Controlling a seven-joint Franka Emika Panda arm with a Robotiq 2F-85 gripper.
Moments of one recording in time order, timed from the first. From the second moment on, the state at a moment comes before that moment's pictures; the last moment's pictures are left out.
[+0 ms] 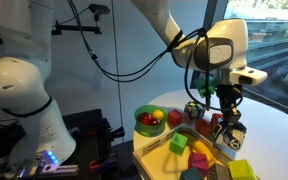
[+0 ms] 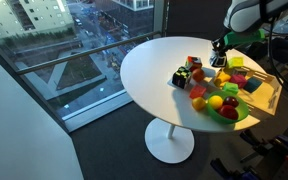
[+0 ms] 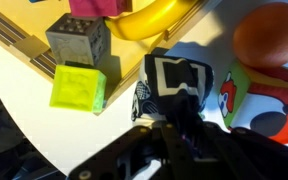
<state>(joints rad) -0.06 0.37 -0.28 -1.99 -0.19 2.52 0.45</state>
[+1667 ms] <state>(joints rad) -0.09 0.01 -0.23 -2.21 -0.22 2.11 0.06</state>
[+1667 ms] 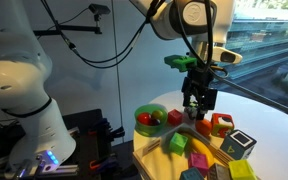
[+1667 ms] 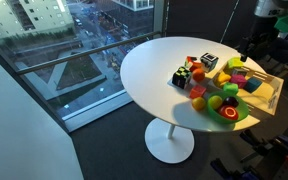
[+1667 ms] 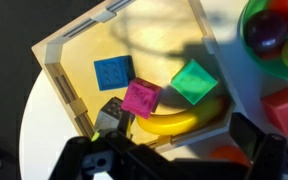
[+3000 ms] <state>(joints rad) -0.09 -0.38 -0.20 -2.30 -0.14 1.80 -0.36</state>
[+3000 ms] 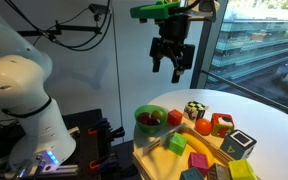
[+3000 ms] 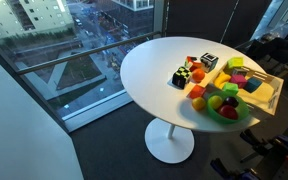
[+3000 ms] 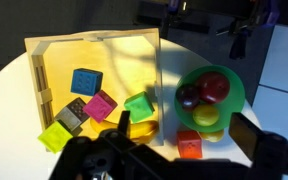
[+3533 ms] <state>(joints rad) -0.09 -0.51 -0.12 -2.33 -0.14 1.77 -0.23</state>
